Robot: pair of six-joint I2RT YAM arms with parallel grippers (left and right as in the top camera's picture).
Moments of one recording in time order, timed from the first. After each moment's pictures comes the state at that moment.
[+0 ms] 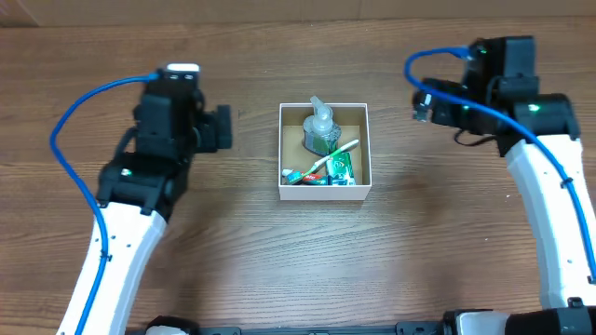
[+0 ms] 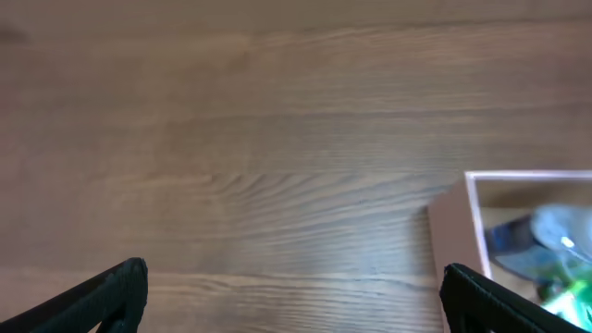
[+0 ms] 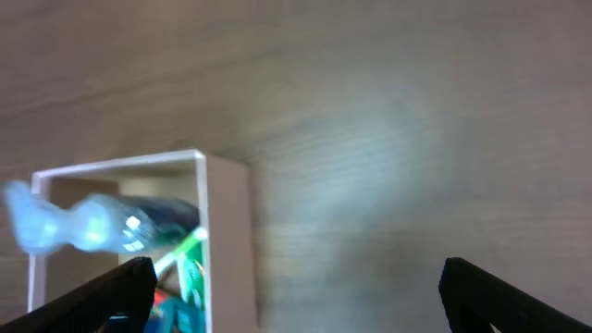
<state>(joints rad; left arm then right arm) -0.19 1.28 1.21 -0.66 -0.20 -0.15 0.06 1.51 1.50 -0.93 -0.12 0.22</state>
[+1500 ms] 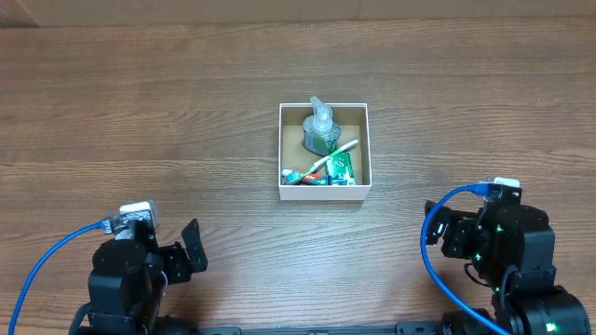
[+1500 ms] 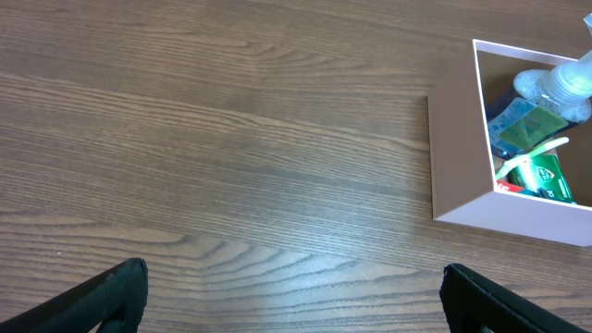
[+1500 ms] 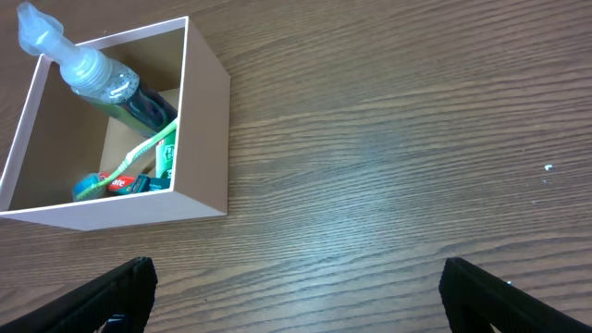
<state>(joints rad) -0.13 0.46 0.82 -1.05 -0.12 -0.28 0.11 0.58 0.78 -0.96 -0.02 0.28</state>
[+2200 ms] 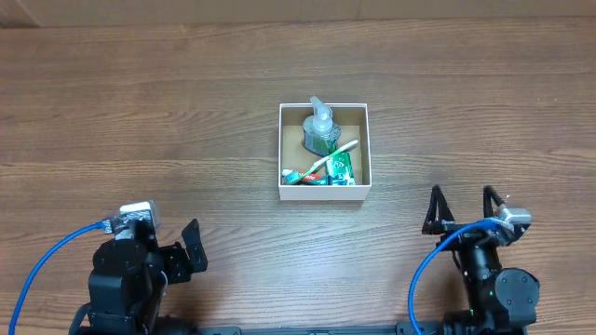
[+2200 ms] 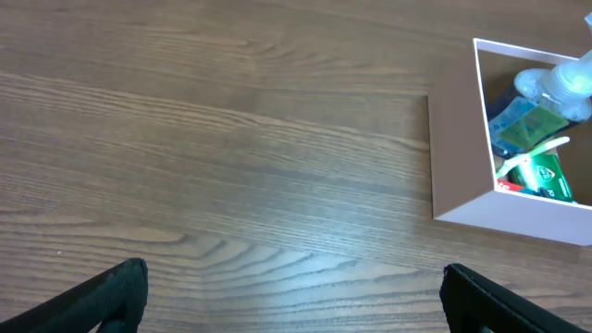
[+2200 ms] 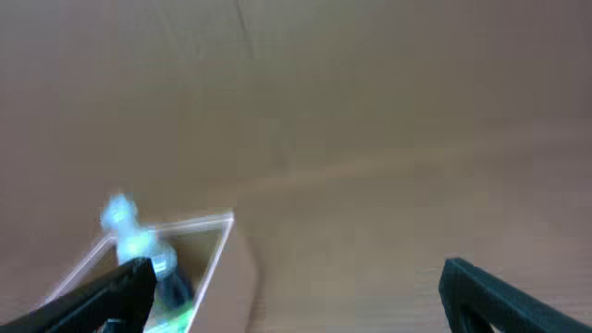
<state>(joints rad) -0.13 0.46 0.82 -1.05 -0.12 -0.28 0.06 0.01 0.19 -0.20 -0.01 0.24</state>
